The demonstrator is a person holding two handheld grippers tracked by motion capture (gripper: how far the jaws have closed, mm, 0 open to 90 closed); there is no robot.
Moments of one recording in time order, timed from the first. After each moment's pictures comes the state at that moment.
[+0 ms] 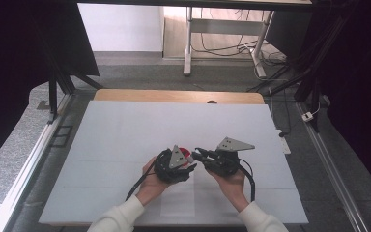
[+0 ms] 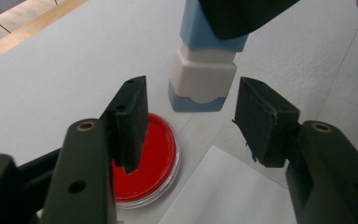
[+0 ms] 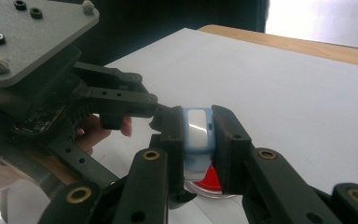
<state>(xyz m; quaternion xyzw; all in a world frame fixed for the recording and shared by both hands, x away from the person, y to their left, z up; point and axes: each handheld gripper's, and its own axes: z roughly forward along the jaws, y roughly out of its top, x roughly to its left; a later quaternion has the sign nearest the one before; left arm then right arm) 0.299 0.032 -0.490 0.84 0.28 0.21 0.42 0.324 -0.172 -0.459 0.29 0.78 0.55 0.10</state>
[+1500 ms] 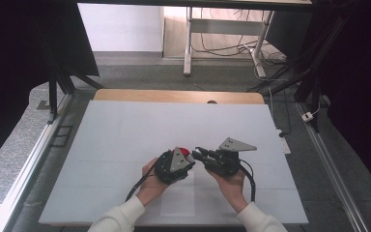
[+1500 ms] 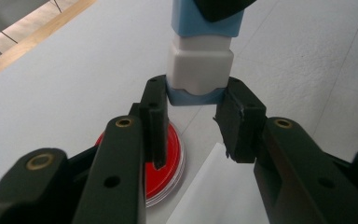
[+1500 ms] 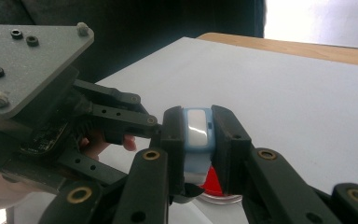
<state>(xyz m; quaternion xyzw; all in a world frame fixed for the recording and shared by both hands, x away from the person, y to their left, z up) 0.297 0.030 -0.493 0.84 0.26 0.23 0.41 0.323 -0.174 -0.460 0.31 0.76 0.57 0.09</state>
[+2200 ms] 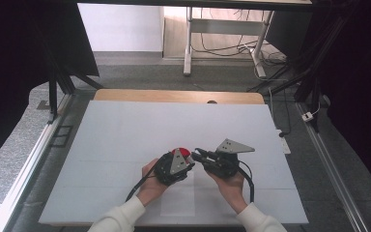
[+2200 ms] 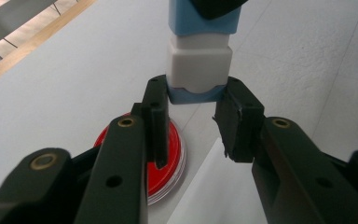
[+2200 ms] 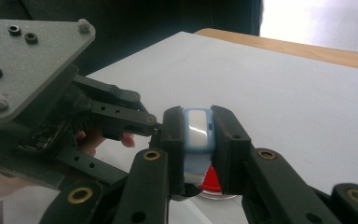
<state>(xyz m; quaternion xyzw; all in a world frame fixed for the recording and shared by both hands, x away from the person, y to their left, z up) 0.296 0.032 -0.498 0.85 0.24 0.24 0.40 0.319 -0.170 -0.461 0.29 0.77 0.55 0.11</state>
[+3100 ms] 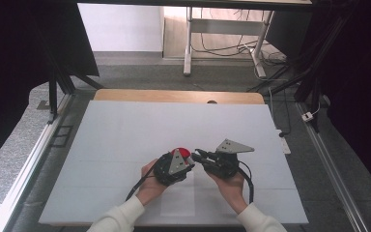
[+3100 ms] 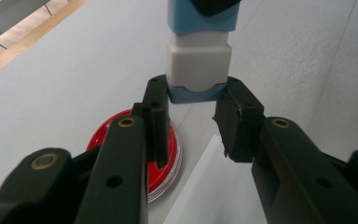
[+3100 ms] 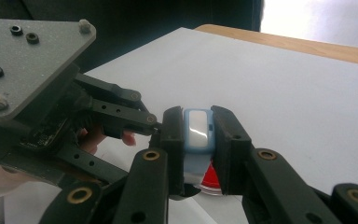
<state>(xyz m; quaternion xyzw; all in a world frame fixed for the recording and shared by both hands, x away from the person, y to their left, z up) 0.297 0.034 -0.500 0.85 0.23 0.23 0.41 0.319 -0.170 -0.461 0.30 0.78 0.55 0.11</state>
